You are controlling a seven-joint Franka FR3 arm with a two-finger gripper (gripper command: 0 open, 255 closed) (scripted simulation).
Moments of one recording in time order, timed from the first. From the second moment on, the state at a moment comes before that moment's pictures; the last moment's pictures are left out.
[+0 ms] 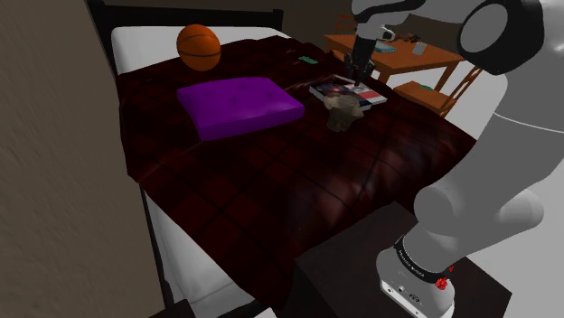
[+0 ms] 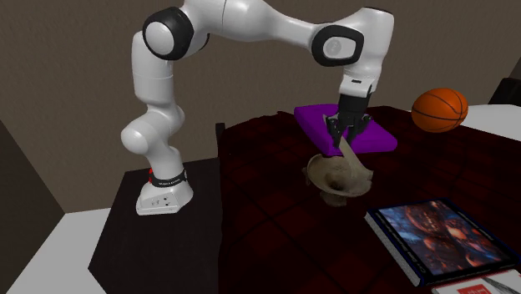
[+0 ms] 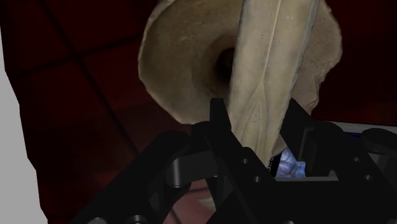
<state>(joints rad) -0.53 0.23 0.08 -1.60 -0.04 1.80 1.15</state>
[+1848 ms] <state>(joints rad) -0.53 0.26 0.08 -1.70 -0.04 1.93 1.16</state>
